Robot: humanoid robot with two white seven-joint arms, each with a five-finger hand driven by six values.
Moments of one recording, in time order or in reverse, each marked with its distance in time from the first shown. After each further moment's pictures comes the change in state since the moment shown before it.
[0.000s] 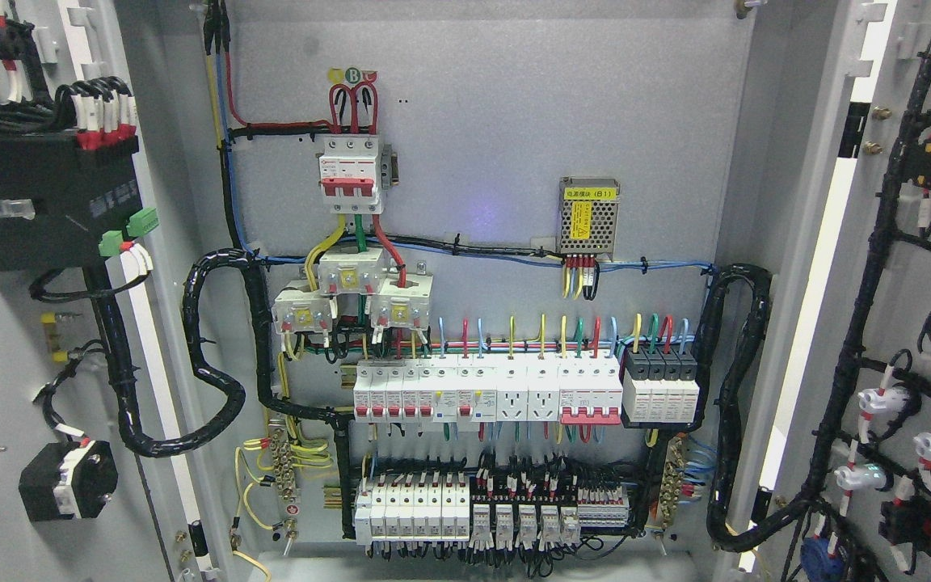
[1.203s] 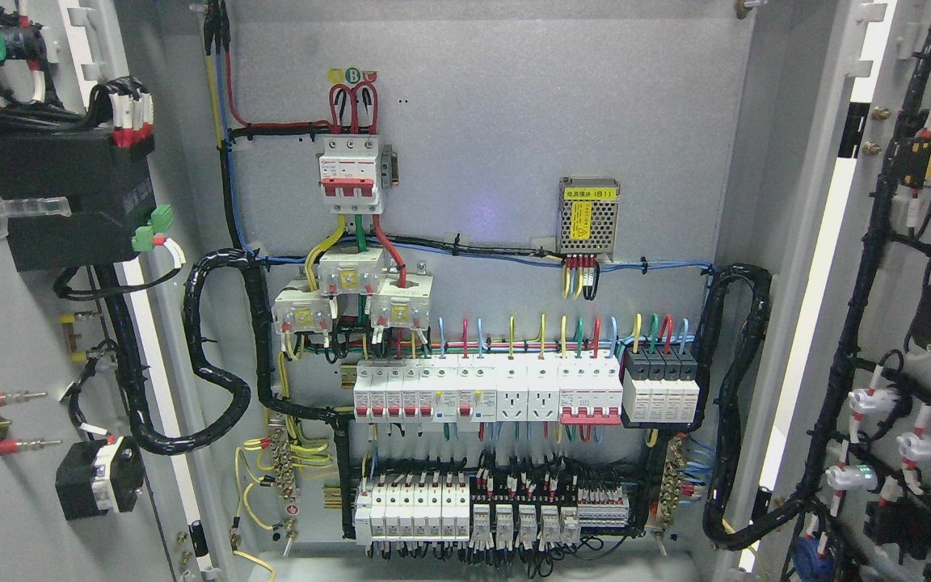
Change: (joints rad) left arm -0.005 -0.021 -0.389 0.066 -0.215 0.001 -0.007; right arm -0.078 -0.002 0.082 -0.030 0.140 -0.002 0.000
